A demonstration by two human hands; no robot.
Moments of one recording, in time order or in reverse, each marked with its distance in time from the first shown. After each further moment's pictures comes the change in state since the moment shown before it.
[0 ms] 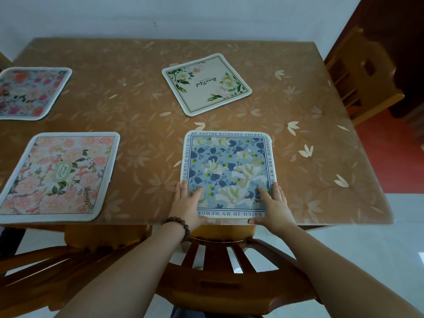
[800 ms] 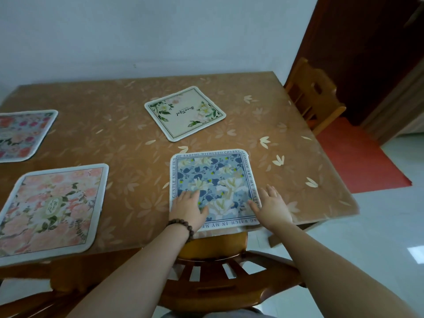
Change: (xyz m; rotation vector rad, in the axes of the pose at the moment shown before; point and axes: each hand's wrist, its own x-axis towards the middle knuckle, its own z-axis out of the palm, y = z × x) left_hand -0.007 0.056 -0.050 0.108 0.104 0.145; right_hand -0.023 -0.005 -0.039 -0.015 0.252 0.087
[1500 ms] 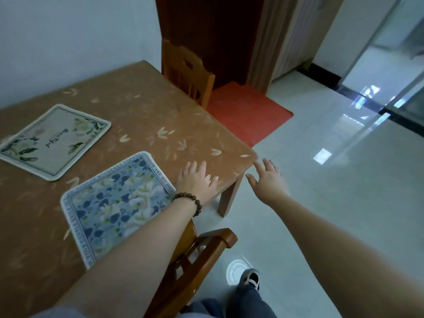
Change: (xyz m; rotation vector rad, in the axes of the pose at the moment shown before) left_hand 0.023 0.233 0.034 0.096 -0.110 0.536; right_hand -0.100 0.159 -0.067 0.022 0.277 0.489
